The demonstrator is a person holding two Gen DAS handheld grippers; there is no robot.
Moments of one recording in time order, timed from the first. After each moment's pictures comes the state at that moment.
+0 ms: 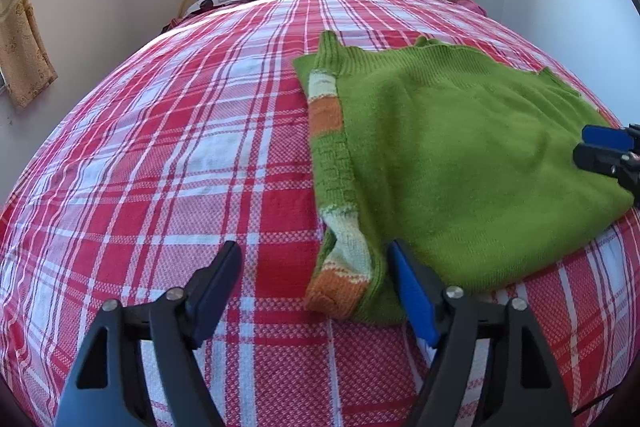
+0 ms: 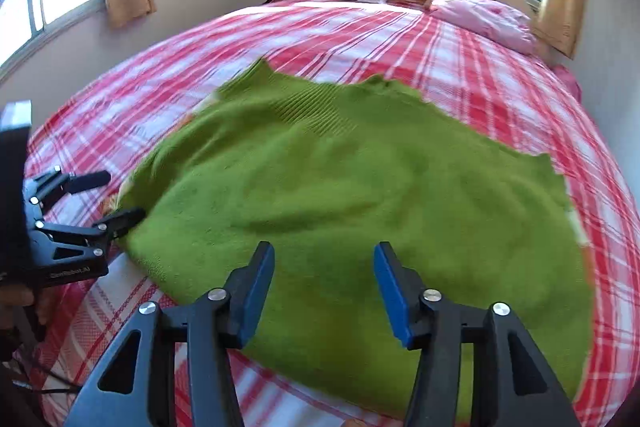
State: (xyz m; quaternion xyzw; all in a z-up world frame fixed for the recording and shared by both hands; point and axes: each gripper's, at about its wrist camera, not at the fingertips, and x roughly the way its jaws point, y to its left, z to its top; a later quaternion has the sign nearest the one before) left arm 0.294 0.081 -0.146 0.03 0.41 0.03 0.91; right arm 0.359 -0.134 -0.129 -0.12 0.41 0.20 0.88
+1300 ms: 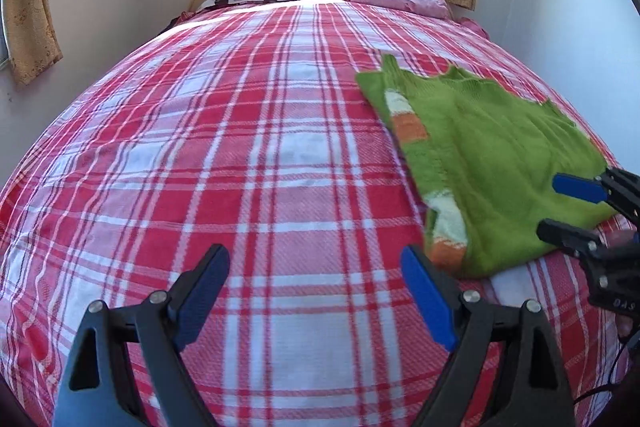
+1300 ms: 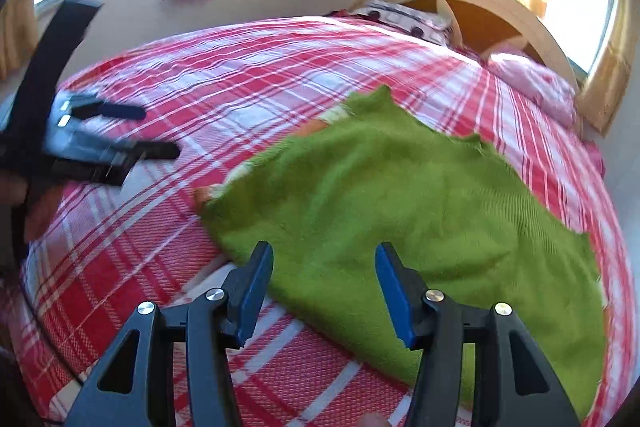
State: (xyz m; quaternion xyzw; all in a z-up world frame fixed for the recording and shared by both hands) left arm 0.273 0.169 -0.127 -0.02 0.39 0.01 0.92; right arm 0.302 -0.036 -0.121 -0.22 0.34 0.27 0.88
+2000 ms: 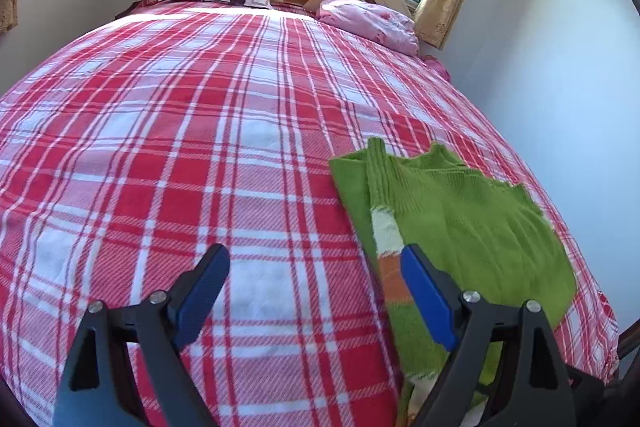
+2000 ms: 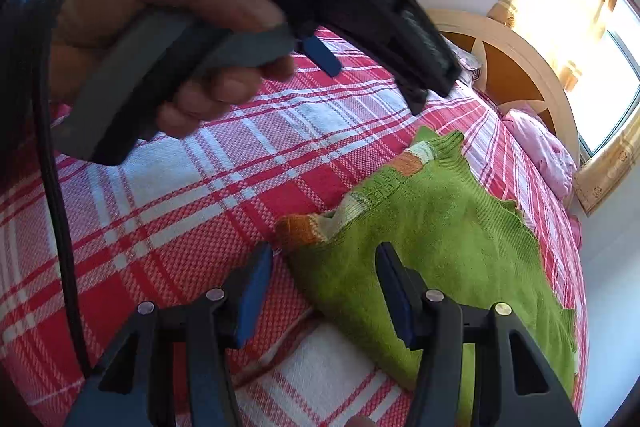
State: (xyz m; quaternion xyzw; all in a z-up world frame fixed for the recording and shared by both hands) left arm 0.387 0.186 -0.112 -0.13 0.37 -0.11 0.91; right arm 0.287 0.047 -0.152 -0.34 0.30 0.26 0.85
